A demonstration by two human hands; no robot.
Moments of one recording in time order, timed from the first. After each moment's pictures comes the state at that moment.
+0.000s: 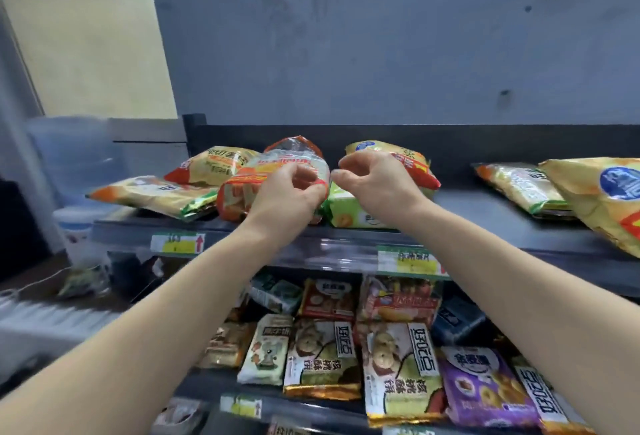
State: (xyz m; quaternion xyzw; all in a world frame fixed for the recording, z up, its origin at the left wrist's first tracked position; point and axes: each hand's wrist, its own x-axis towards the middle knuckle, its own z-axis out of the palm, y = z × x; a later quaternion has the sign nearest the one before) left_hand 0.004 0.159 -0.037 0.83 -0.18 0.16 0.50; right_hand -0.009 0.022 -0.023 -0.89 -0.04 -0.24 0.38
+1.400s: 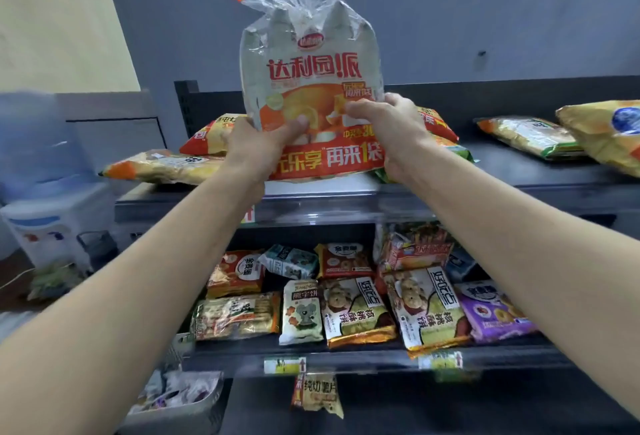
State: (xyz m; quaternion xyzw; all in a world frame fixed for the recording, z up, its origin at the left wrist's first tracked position) left_hand 0.065 0.271 -0.032 0.70 -0.11 0.03 0.70; right_hand 0.008 0.118 -0.016 -0.69 0.07 -0.23 0.68
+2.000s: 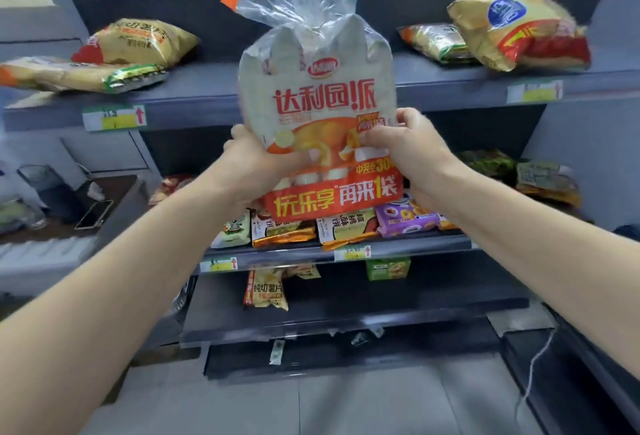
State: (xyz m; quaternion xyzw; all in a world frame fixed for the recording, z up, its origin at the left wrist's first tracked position) left_hand -0.088 0.185 -0.128 0.84 -0.12 -0.10 0.52; right_hand -0.176 0.005 -0.120 -0.72 0.15 -0.14 0.67
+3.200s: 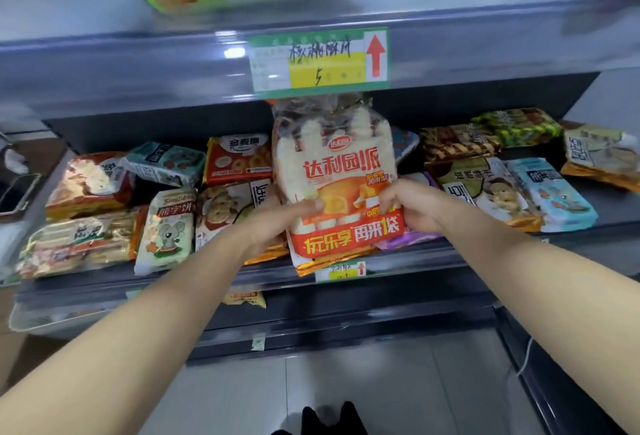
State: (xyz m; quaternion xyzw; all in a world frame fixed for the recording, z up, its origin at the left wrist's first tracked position) left_hand 0.071 0.065 -0.330 0.73 -0.08 -0.38 0.56; right_hand -0.010 -0.148 -0.311 -0.65 0.30 0.16 0.68
